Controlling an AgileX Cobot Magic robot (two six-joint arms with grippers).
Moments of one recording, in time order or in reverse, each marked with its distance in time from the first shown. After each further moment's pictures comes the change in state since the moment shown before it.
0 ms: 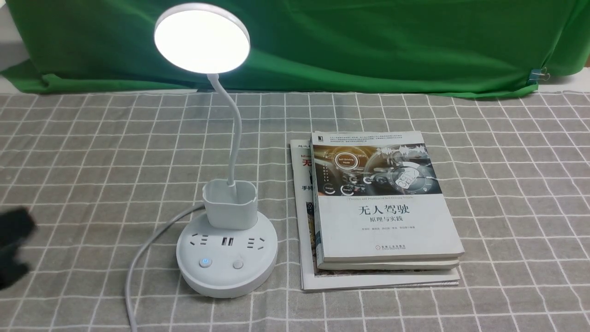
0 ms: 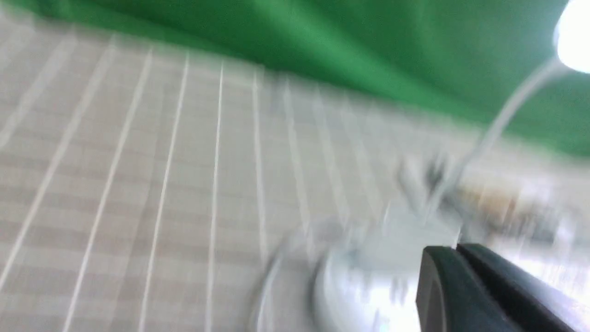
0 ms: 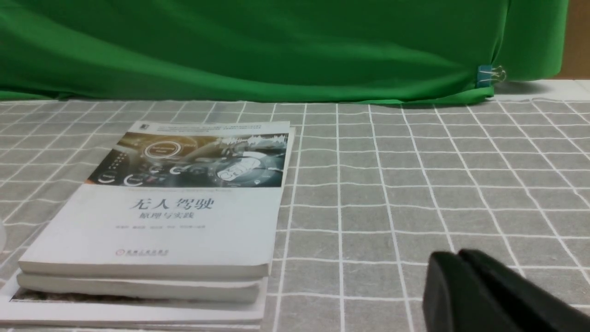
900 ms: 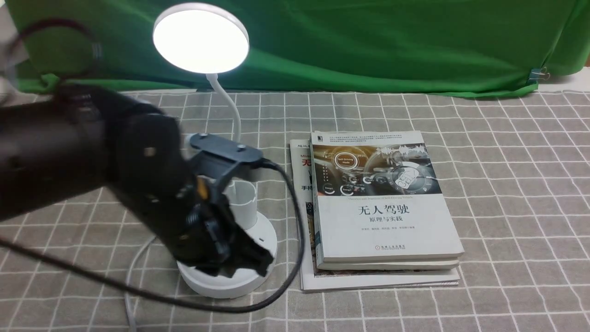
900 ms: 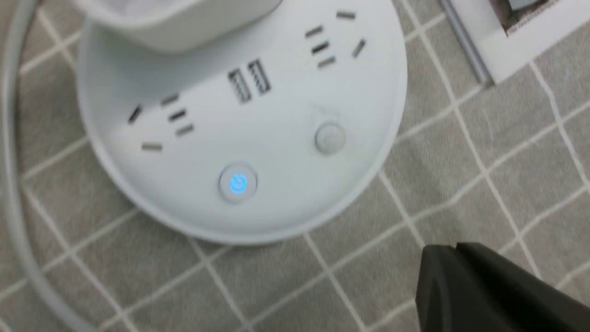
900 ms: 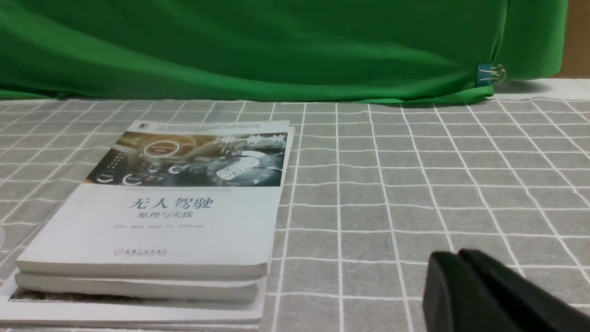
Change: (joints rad) right arm 0.000 0.000 0.000 0.000 0.000 0.000; left arm -0.594 0.992 -0.520 0.245 0.275 -0.084
